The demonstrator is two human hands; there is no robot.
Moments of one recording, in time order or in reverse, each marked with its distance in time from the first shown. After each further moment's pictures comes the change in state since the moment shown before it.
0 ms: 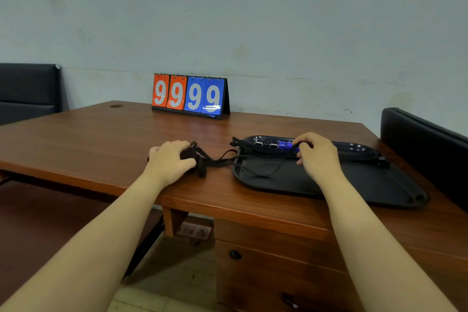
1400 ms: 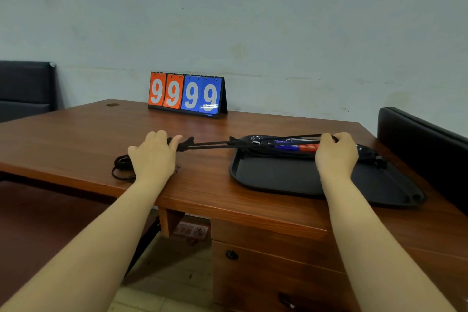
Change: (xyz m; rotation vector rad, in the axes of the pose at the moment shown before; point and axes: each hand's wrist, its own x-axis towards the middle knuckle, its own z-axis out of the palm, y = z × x) left_hand 0.010 -0.004 0.012 0.297 0.482 -0.244; right_hand 0.004 0.005 -0.009 0.216 0.412 0.213
